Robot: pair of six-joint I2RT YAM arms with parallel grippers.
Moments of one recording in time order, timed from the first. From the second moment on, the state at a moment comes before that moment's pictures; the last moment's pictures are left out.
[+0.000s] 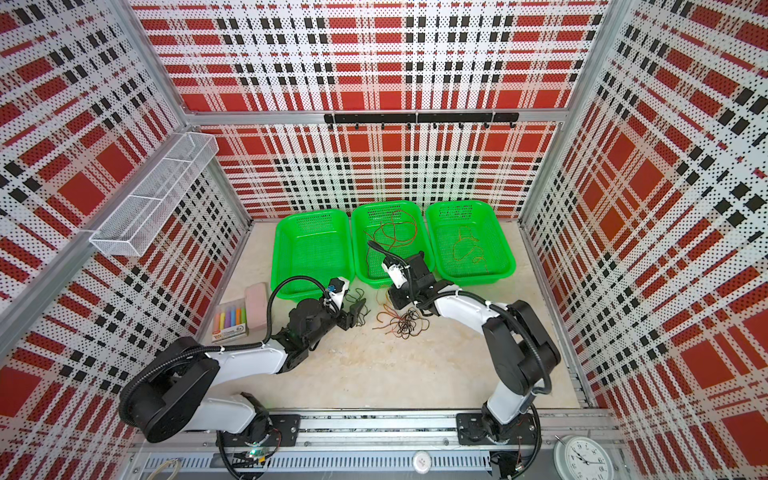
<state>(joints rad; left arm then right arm) -0.66 1.40 0.41 0.74 -0.03 -0.04 0.58 1.63 1.04 -0.12 -0.18 -0.02</state>
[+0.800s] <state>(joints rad) -0.76 1.48 0.39 1.07 -0.03 -0.07 0.59 1.25 0.97 0.03 -0.22 0.03</state>
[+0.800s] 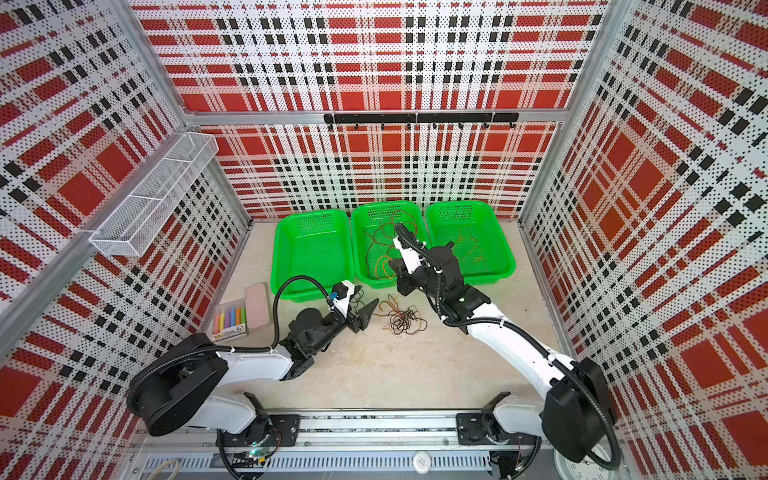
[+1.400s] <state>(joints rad) -0.84 1.85 0.66 1.30 0.05 -0.14 0.59 1.13 1.12 0.00 -0.24 -0.05</state>
